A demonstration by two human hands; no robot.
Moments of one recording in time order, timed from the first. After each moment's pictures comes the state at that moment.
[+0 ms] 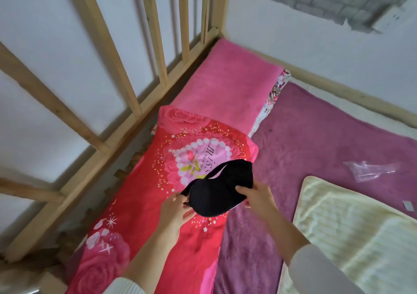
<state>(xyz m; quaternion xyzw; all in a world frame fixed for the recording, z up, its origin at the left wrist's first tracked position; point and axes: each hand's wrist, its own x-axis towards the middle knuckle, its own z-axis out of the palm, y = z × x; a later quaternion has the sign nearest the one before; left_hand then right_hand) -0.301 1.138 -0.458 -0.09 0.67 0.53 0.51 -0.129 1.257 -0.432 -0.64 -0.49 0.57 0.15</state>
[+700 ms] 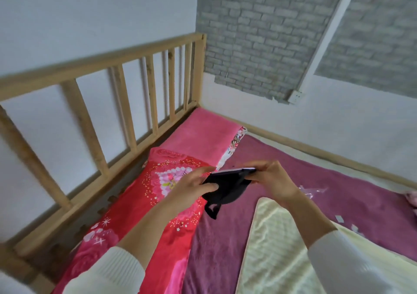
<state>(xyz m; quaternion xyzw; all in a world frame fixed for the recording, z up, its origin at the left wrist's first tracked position) -0.171 1.060 -0.231 0.44 0.61 0.44 0.49 0.030 1.164 -0.180 -0.35 -0.73 0.52 0.27</state>
